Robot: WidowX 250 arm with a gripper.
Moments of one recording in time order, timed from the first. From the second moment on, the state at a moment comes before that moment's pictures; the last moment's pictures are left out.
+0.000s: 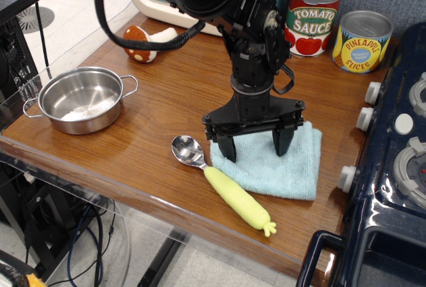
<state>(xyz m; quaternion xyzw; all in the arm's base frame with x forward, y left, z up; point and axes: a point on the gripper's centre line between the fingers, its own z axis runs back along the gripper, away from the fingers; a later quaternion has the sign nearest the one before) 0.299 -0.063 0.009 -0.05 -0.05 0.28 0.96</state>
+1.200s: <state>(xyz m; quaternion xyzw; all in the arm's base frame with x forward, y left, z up) 0.314 -0.059 0.065 -0.10 -0.09 0.29 0.95</state>
